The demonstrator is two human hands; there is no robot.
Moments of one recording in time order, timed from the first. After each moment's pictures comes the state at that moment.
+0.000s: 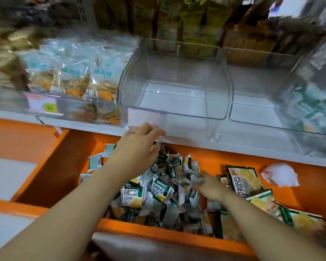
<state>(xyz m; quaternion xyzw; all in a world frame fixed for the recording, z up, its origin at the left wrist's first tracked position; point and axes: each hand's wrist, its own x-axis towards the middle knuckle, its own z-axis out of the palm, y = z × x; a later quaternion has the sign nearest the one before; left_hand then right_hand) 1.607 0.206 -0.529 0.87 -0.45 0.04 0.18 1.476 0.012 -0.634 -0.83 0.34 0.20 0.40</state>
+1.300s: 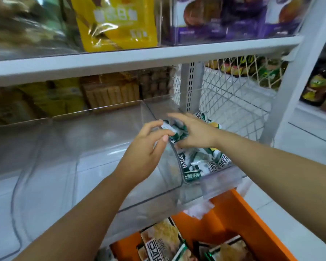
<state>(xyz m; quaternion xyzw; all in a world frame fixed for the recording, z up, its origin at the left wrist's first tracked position) 1.524 -0.182 -0.475 0.65 -0.63 -0.06 0.41 1.400 -0.341 -0.458 -0.94 0.24 -0.11 0.23</state>
